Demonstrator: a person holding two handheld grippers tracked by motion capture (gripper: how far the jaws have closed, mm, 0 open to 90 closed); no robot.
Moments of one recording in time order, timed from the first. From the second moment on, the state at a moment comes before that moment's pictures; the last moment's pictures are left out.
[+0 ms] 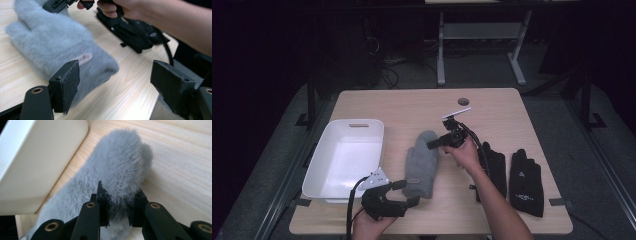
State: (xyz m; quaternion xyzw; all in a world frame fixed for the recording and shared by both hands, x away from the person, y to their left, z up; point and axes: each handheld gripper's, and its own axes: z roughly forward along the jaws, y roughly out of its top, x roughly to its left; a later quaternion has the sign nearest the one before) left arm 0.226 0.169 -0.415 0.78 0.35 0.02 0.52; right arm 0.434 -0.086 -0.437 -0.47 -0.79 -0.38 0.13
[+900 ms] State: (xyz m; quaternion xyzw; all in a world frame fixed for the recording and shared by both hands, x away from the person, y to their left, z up) left arm 0.283 0.146 -0.424 0.77 0.43 -0.05 0.46; right arm 0.394 -0.160 -0.449 -0.49 -0.77 -0.40 0.10
